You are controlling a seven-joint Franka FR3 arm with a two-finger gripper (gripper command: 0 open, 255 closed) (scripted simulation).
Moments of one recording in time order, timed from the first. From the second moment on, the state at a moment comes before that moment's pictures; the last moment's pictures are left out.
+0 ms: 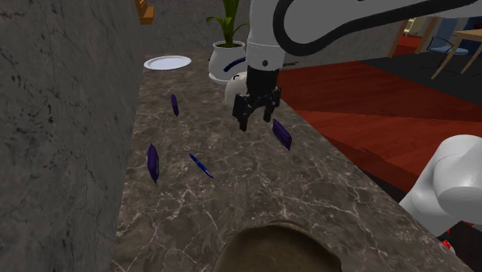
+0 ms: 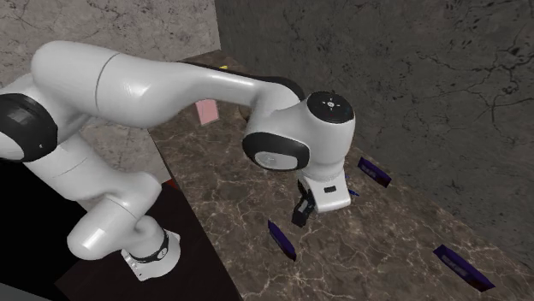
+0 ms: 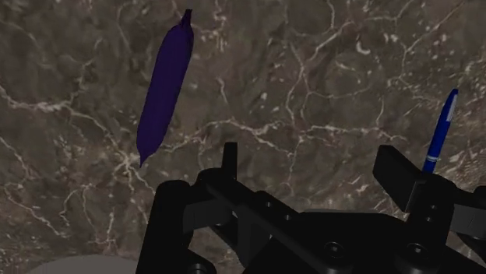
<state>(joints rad) 0.12 -0.22 0.32 -2.08 0.17 1.92 0.43</state>
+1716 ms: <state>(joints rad) 0.27 0.34 0.43 -1.60 -0.08 1.98 0.74</state>
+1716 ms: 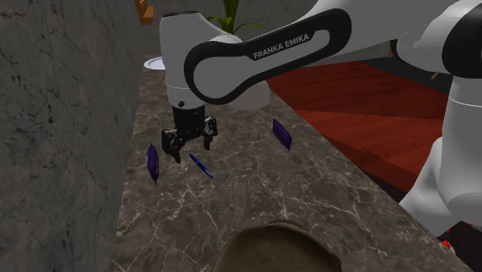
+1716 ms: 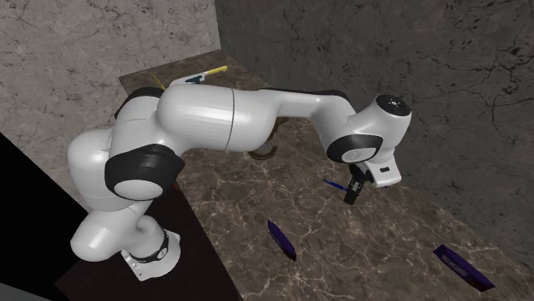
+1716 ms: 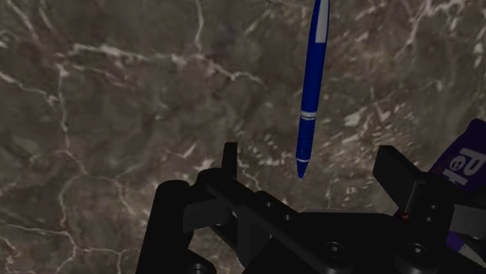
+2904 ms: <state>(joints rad) 0.27 0.33 0.43 -1.55 -0.07 1.92 0.74</state>
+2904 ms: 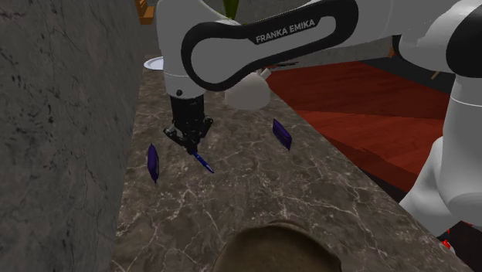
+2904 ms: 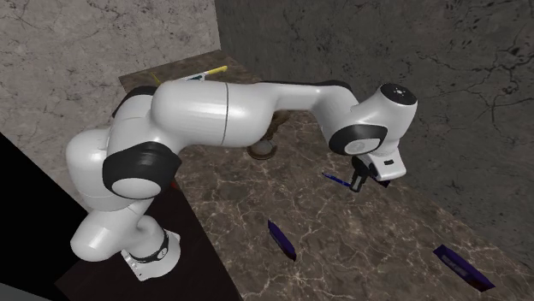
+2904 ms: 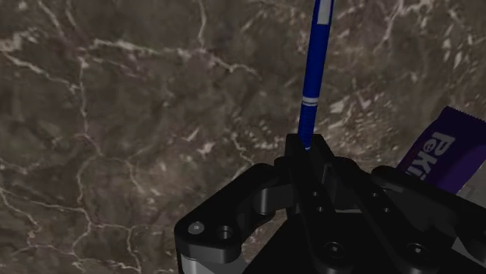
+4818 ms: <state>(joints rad) 0.34 0.43 0.44 -1.01 -0.11 1.47 0.76</state>
